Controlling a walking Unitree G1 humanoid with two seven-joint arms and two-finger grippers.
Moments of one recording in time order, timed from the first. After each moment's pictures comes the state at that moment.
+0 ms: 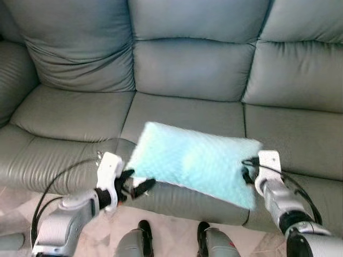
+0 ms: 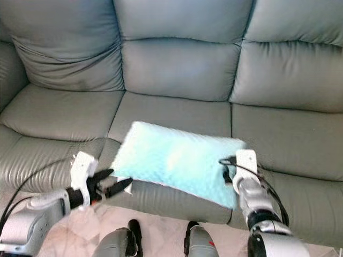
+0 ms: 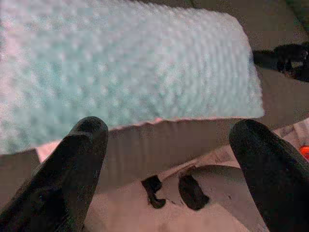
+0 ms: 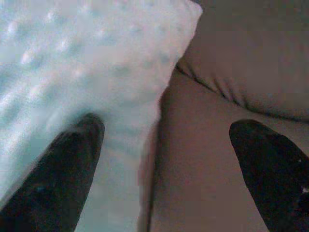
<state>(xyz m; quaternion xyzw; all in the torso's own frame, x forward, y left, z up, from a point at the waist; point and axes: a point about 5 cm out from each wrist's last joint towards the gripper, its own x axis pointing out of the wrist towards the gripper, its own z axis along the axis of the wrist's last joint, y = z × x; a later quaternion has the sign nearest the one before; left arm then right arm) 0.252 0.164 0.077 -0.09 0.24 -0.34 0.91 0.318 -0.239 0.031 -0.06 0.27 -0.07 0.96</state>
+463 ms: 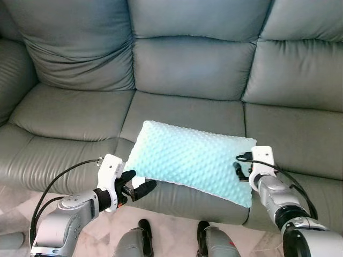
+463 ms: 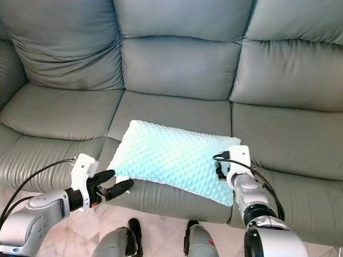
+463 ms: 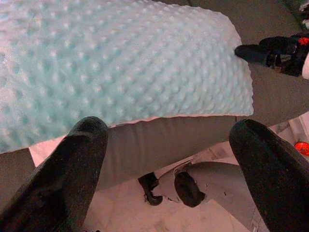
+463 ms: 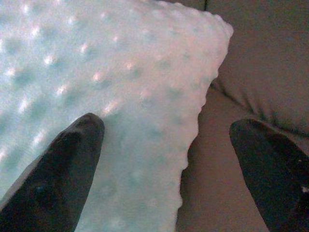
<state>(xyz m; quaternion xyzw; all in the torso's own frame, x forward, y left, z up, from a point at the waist) 0.251 0.163 0.080 -0.09 0.24 -0.34 0.90 0.325 -0.226 0.035 -0.08 0.26 -0.03 0.96</state>
